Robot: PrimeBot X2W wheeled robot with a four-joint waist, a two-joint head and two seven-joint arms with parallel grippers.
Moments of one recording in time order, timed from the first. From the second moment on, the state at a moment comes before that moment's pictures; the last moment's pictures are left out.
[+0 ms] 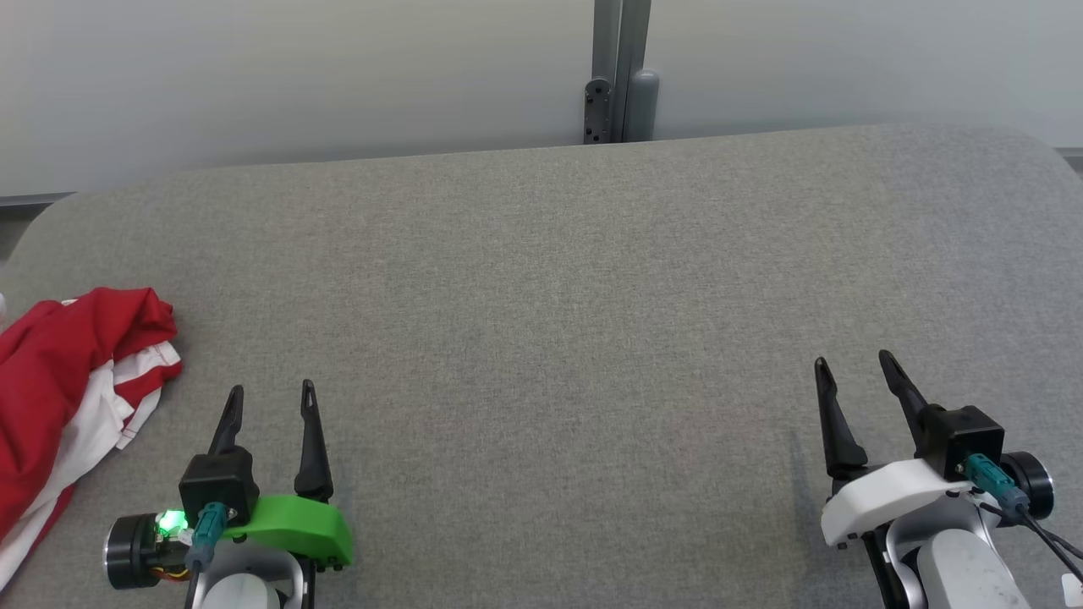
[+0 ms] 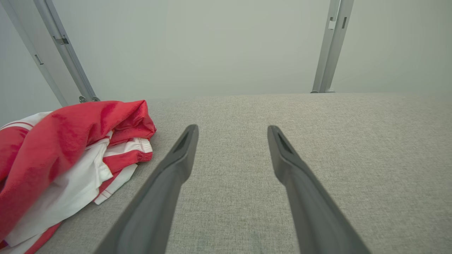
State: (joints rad) left arm -0.14 0.05 -0.03 0.37 -0.09 0.03 -0.26; right arm -0.13 -0.07 -0.02 0.33 0.08 0.13 -0.26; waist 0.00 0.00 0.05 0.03
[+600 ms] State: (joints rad) left arm -0.15 0.05 -0.02 0.36 -0.10 0.05 -0.26; right arm -0.14 -0.08 0.02 0.30 0.07 0.13 -0.26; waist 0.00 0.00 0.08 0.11
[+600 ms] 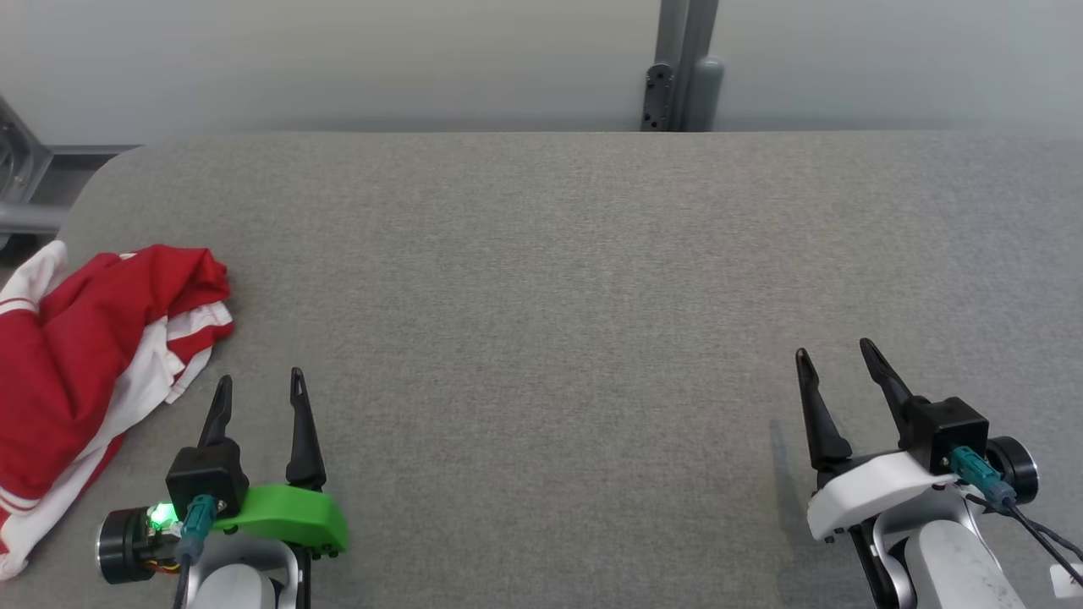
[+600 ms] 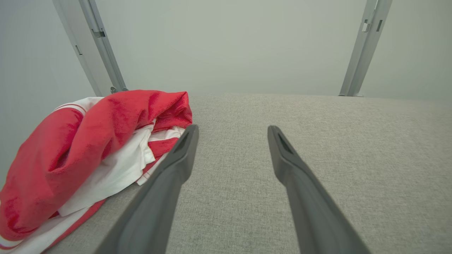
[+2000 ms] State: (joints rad) left arm -0.15 0.05 0.07 0.41 -0.26 0.03 -0.26; right arm -0.16 -0.13 0.19 0.30 0.11 0.13 -0.26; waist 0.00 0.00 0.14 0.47
